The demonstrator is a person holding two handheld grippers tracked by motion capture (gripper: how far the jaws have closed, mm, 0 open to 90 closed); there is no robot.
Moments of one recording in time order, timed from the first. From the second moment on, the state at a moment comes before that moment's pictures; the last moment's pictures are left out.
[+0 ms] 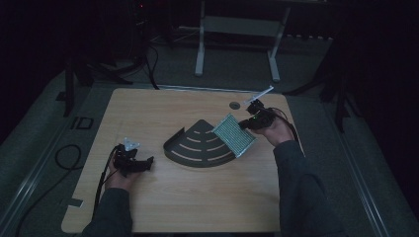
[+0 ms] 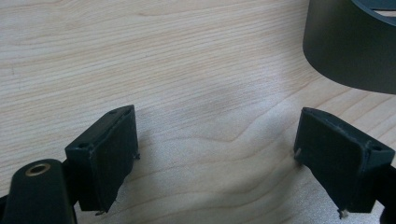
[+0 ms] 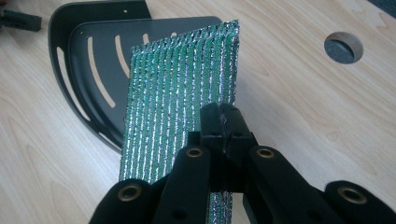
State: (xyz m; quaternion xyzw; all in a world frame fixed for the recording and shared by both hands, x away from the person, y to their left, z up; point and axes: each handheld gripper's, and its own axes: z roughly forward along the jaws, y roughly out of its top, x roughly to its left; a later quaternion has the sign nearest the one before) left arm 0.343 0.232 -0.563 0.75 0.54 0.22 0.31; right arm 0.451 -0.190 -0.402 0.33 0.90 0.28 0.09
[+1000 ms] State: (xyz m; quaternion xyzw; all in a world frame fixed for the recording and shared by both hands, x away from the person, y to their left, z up) left arm 0.344 0.232 -0.563 0.75 0.54 0.22 0.31; right arm 0.480 -0.158 -0.430 0.33 0.90 0.26 0.08
